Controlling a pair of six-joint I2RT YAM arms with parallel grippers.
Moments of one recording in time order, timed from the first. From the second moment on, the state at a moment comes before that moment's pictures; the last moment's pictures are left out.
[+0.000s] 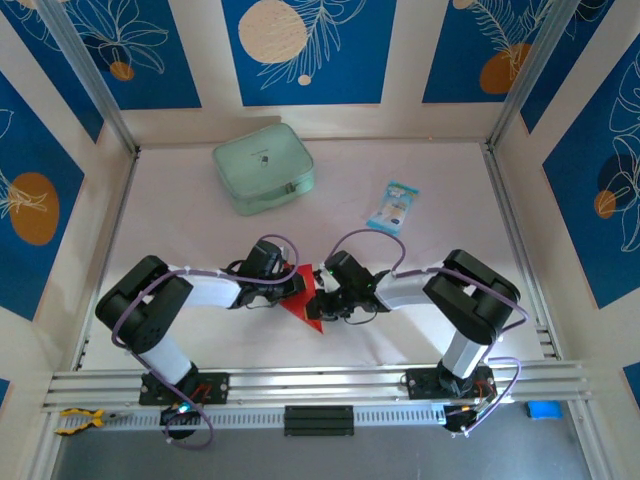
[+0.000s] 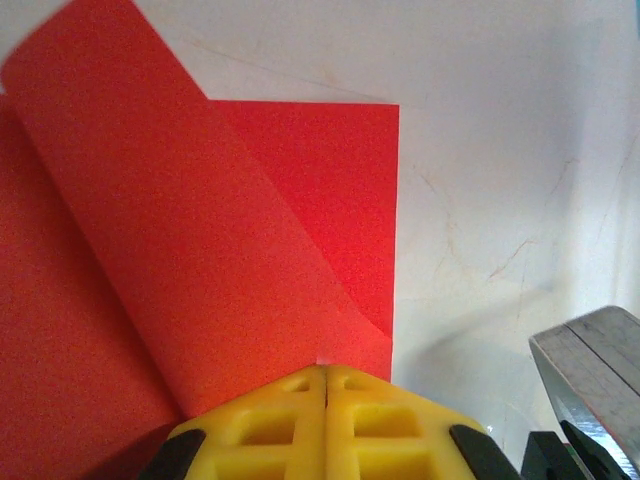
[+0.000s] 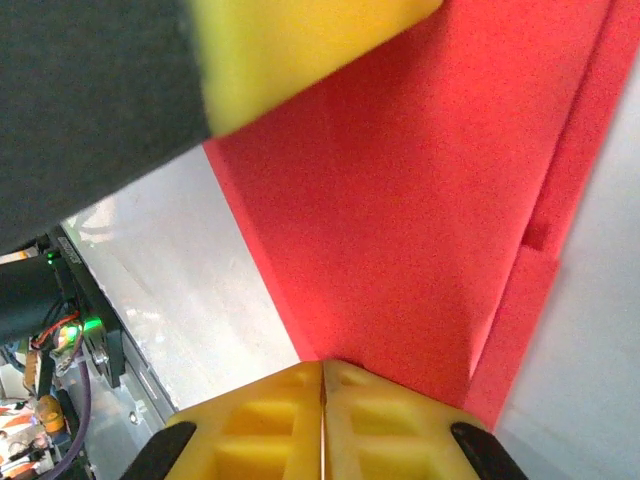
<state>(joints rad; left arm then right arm) -0.67 1.63 0.58 0.22 0.35 -0.99 0.86 1.68 0.65 0.09 -0.55 0.82</state>
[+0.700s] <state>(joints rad) -0.67 1.63 0.58 0.22 0.34 -0.99 0.90 1.68 0.75 -0.12 -0.46 0.75</state>
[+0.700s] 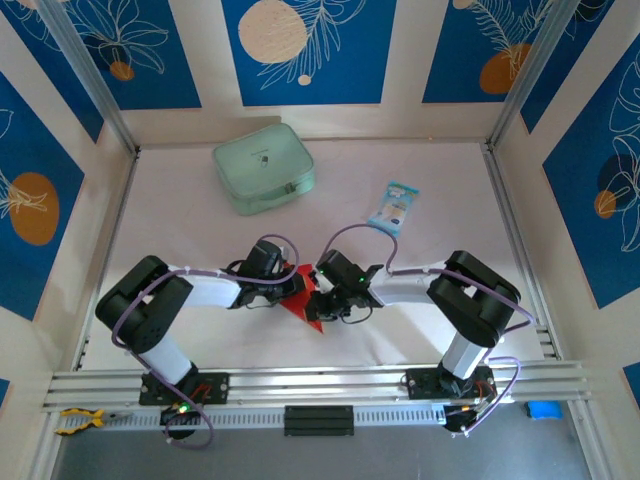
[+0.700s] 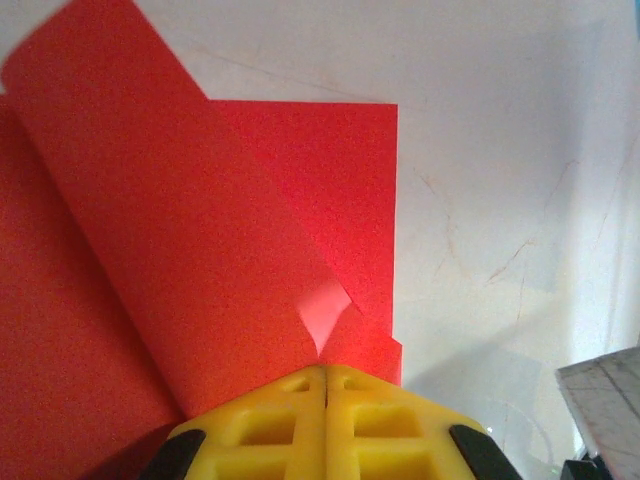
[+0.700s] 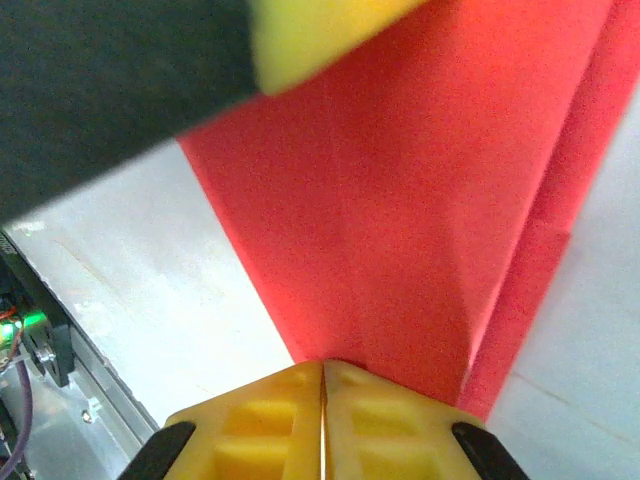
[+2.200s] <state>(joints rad) -0.67 1.63 0.58 0.22 0.35 -0.99 0.92 1.59 0.69 -0.22 -0.40 0.73</state>
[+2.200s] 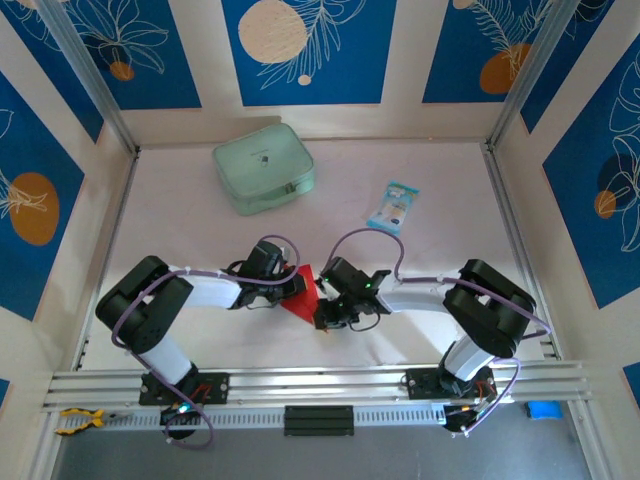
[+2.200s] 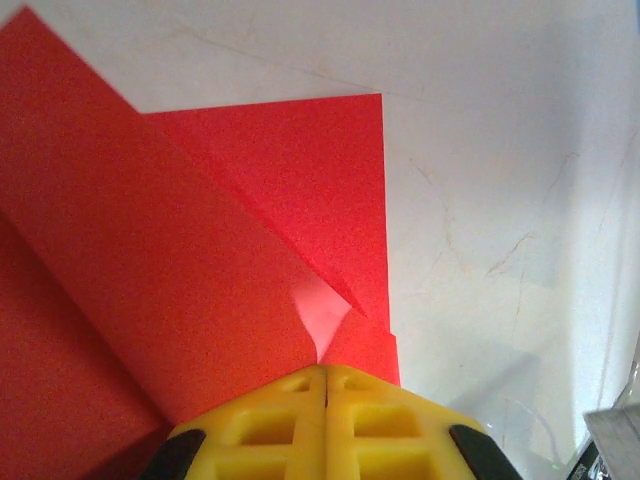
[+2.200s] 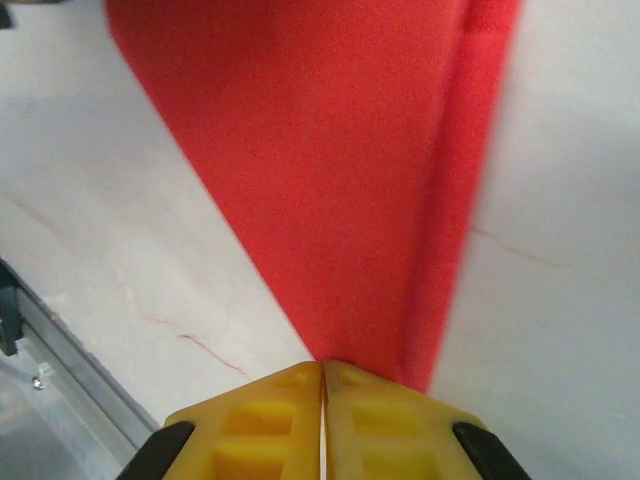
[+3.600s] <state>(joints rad) -0.67 1.63 0.58 0.23 0.35 -0.99 0.79 1.55 0.70 -0.08 -0.56 0.76</state>
